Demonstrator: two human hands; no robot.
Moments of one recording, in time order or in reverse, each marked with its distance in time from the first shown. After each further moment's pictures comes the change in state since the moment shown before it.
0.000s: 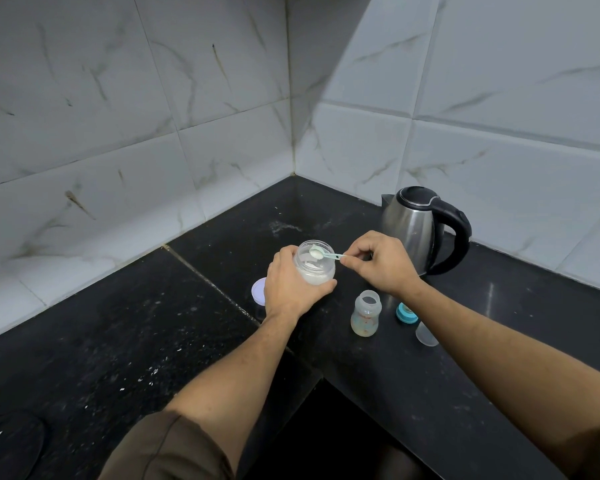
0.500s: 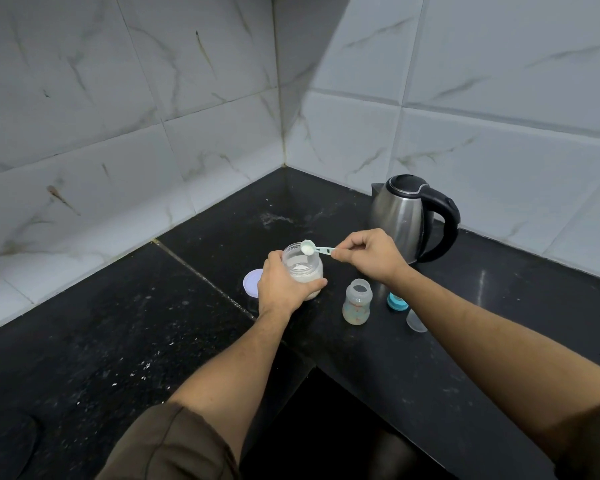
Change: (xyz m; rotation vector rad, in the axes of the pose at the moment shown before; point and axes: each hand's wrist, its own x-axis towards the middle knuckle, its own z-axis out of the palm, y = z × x) left_hand -0.001 -0.019 0.016 -0.073 -0.068 -0.130; right_hand -0.004 -0.005 -0.003 0.246 -0.094 0.282
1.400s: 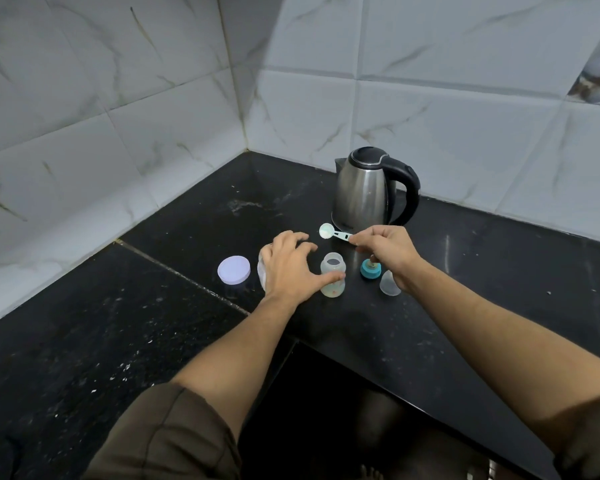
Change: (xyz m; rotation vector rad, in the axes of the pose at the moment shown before) left_hand -0.028 0.027 0.029 0.486 -0.093 0.512; right_hand -0.052 0.045 -0.031 0.354 0.226 0.314
